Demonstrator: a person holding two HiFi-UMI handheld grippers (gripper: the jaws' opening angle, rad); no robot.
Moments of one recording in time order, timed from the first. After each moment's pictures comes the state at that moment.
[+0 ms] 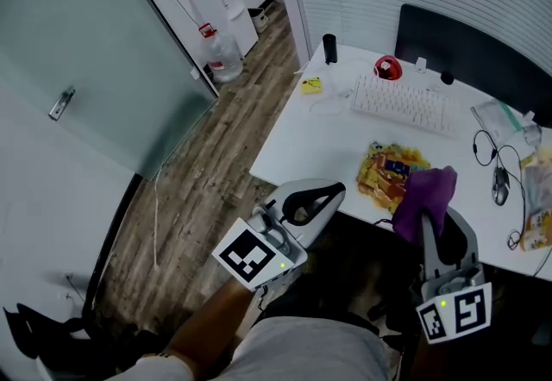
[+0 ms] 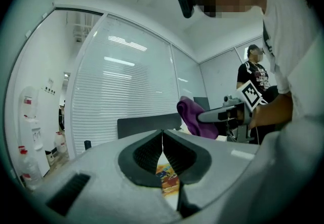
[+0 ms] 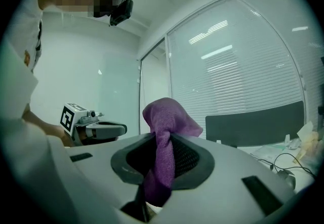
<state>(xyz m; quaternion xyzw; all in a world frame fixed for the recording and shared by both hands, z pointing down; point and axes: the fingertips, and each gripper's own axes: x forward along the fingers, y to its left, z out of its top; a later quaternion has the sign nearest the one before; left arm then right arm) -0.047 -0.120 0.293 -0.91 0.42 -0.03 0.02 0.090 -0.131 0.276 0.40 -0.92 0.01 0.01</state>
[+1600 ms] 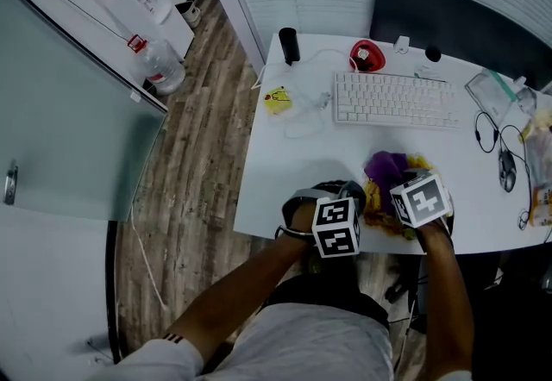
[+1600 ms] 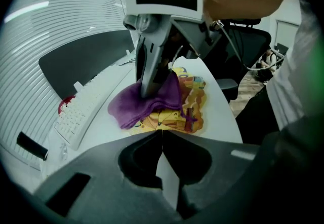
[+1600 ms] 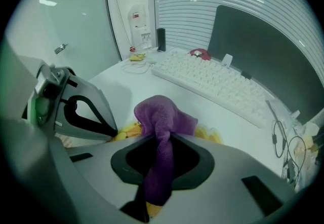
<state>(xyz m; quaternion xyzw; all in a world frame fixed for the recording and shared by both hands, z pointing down) -0.020 -0.267 0.559 -0.88 0.10 -0.46 0.05 0.030 -0.326 0.536 0.38 -0.76 0.22 0.48</state>
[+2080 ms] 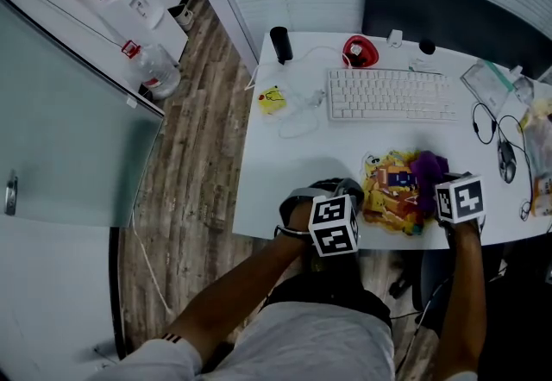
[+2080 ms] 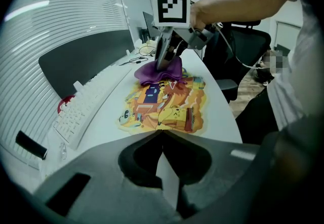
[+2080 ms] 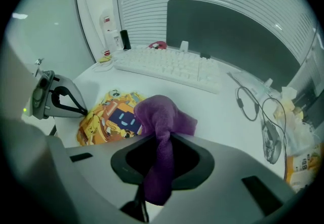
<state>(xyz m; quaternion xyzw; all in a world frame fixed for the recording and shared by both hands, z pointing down) -0.020 -0.266 0.561 -0.88 0.10 -0.46 0.05 0.148 -0.317 0.536 0.49 -0.69 0.27 0.46</state>
